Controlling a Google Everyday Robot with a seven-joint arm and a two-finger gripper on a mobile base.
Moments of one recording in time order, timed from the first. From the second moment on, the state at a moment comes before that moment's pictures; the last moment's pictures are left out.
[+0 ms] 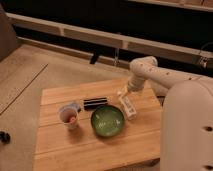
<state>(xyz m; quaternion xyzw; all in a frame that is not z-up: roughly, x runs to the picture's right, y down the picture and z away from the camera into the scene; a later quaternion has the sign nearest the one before) 0.151 0.045 0.886 -0.27 0.15 0.62 0.72</state>
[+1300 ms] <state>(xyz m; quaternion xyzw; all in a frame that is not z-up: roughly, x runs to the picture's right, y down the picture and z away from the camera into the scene) 0.114 0.097 0.923 -0.35 0.18 0.59 0.71</state>
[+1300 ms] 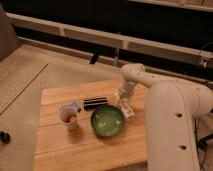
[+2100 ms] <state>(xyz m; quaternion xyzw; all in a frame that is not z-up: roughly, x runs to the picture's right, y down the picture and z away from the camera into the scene) 0.128 0.021 0.841 -0.24 0.17 0.60 0.74</state>
